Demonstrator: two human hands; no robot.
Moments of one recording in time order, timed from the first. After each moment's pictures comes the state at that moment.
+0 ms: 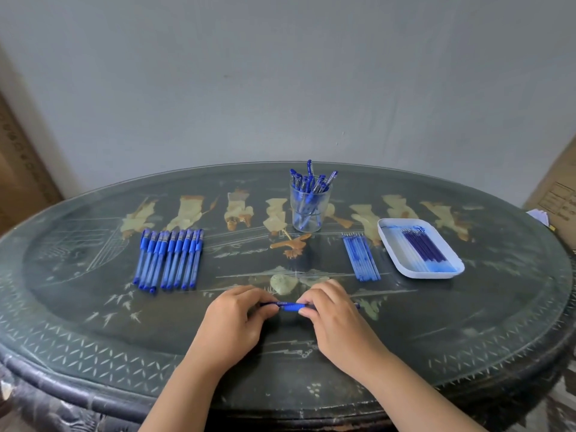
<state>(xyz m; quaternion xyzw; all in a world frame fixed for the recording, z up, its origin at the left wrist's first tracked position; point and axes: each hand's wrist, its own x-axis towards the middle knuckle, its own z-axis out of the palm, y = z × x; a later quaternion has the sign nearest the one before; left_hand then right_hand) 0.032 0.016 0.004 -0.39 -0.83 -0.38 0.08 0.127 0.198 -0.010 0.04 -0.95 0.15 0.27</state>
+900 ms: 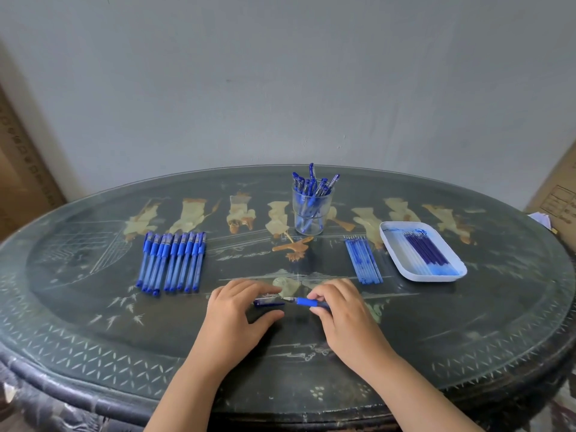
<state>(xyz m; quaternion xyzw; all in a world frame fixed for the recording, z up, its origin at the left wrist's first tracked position) 0.024 0.014 -0.002 -0.39 -0.83 -0.38 0.13 0.127 0.206 -0.008 0.00 -0.94 0.18 0.30</state>
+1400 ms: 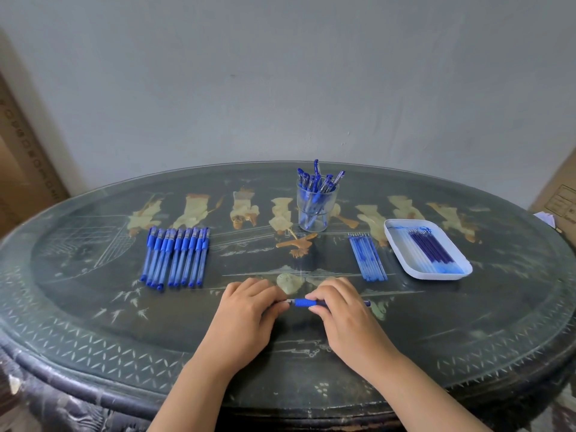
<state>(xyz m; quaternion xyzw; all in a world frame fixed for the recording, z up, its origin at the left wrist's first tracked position) 0.030 0.020 0.002 -0.45 -0.83 -0.30 0.15 0.129 0.202 -0.005 0.07 -0.93 0.16 0.32</state>
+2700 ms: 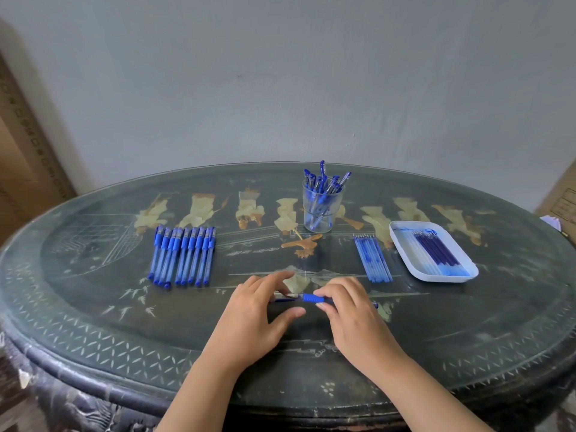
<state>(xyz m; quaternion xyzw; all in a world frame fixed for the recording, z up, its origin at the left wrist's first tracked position) 0.036 0.018 0.007 -0.43 -0.82 -0.38 0.09 0.130 0.200 -0.004 0.05 -0.93 0.14 0.33</state>
